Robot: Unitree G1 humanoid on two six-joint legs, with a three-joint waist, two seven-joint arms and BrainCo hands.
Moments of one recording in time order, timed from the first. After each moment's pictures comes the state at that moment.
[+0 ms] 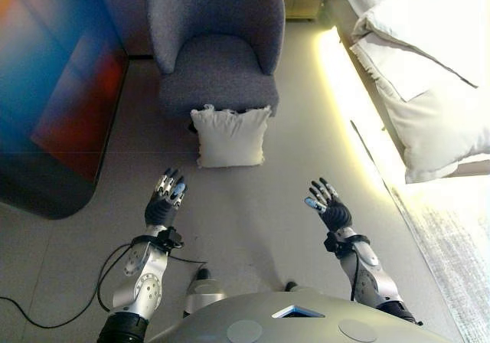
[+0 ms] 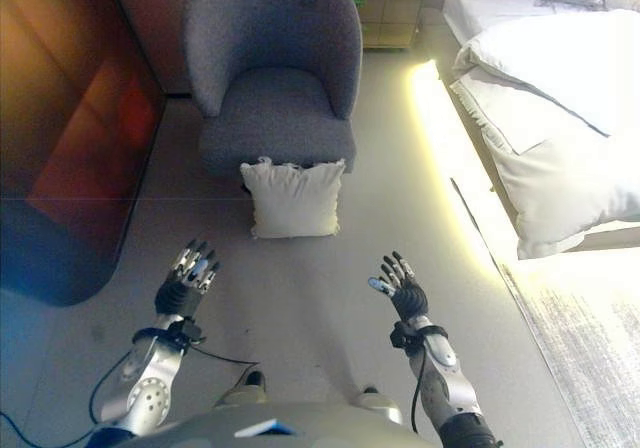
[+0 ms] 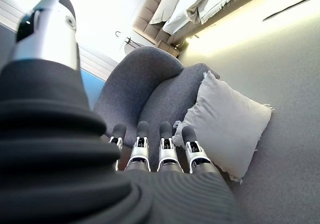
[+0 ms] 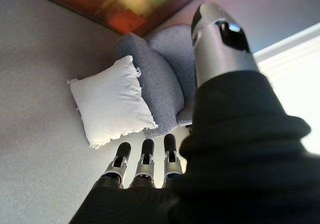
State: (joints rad) left arm 0.30 0.31 -0.10 0.14 -0.77 -0.16 -0.06; right arm 0.22 -0.25 0.21 0.29 0.64 -0.11 0.08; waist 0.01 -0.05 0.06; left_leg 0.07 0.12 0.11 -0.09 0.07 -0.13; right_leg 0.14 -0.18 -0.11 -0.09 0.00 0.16
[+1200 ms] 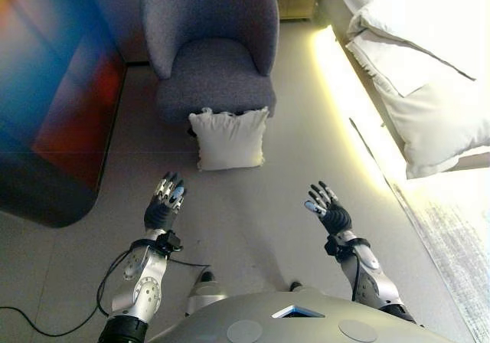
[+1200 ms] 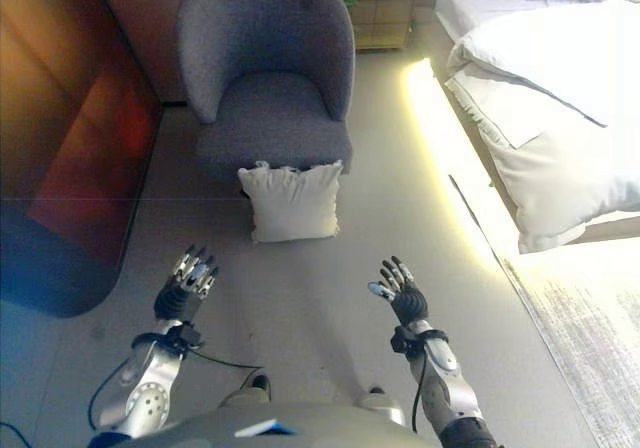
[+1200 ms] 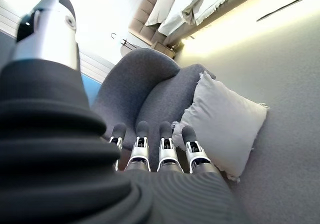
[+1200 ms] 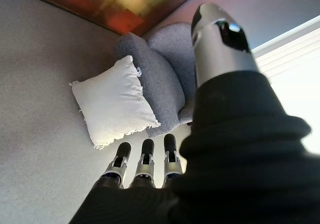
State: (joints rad) left arm 0.31 0.29 -0.10 0.19 -0.78 -0.16 -0.07; right arm 0.22 -0.26 0.20 0.29 0.64 -0.08 0.09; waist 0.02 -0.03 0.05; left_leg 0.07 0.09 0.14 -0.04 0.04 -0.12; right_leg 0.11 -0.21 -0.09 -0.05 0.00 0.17
